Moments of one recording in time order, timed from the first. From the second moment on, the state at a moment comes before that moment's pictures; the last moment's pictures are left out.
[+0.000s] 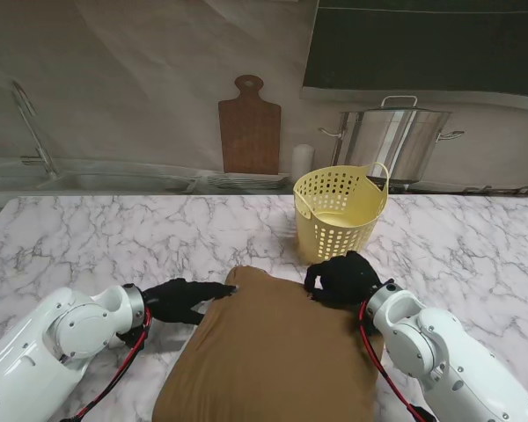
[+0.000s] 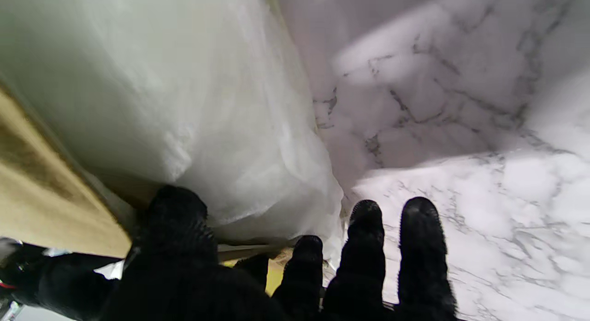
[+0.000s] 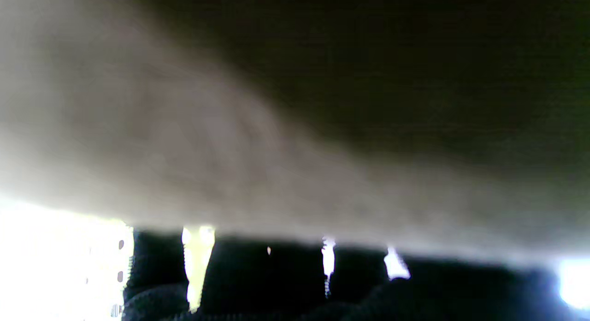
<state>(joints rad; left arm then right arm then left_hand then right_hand) 1.49 -0.97 -1.21 -1.62 0.66 -0.32 -0.57 -1.55 -1.04 1.18 -1.62 -0.97 -0.14 0.06 0.89 0.00 -0.03 -0.02 0.18 0.09 -0.02 0.23 0.29 0.13 0.02 0.16 0.41 0.23 0.16 0.39 0.08 0.29 1.08 0.59 0.64 -0.44 0.69 -0.15 0.70 -0.21 0.84 0.29 1.07 -0.02 0.67 0.60 1.02 0.00 0.43 0.54 0.33 0.37 0.96 0.45</state>
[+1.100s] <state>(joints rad) 1.30 -1.01 -1.01 -1.49 0.56 -0.22 -0.42 -1.51 -1.05 1.13 -1.58 -0.92 -0.13 0.06 0.99 0.11 -0.03 -0.02 0.17 0.16 0.00 0.22 0.36 0.10 0.04 0.22 0.47 0.23 0.19 0.43 0.09 0.28 1.08 0.59 0.63 -0.40 0.65 -0.13 0.70 -0.19 0.78 0.29 1.03 -0.02 0.65 0.58 1.00 0.01 0.40 0.52 0.31 0.37 0.95 0.45</state>
